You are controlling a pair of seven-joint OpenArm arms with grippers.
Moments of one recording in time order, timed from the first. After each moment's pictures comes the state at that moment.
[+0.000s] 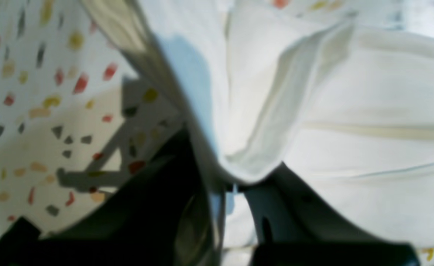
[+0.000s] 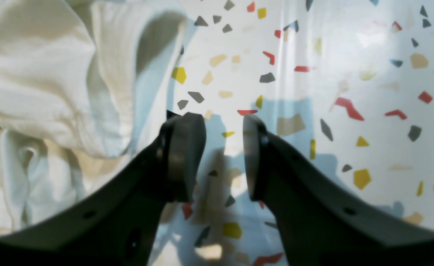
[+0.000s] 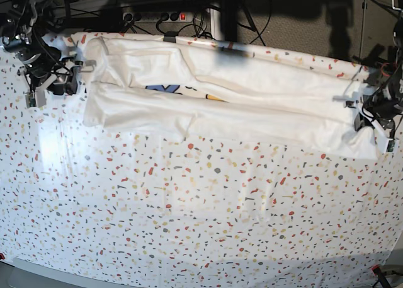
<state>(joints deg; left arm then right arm) 9.0 -32.9 -6.5 92.2 -34.5 -11.8 40.4 -18.6 17.4 32.4 92.3 22.6 34.3 -36.6</state>
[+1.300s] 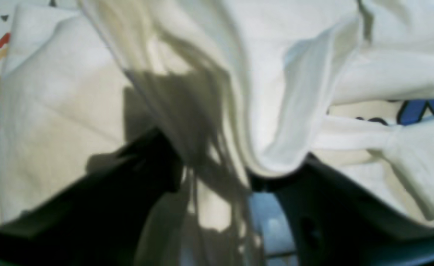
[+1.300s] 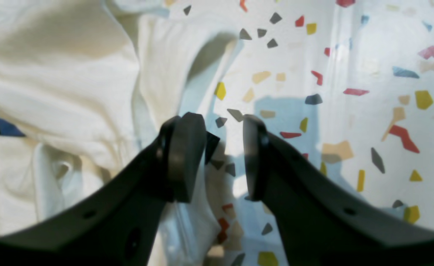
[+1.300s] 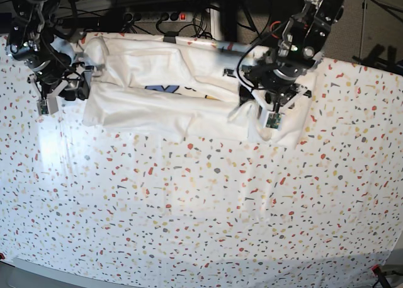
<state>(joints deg) 9.8 -13.1 24.6 102.8 -15.5 8.7 38.8 -16.3 17.3 28.1 92.3 22.6 34.2 -38.1</state>
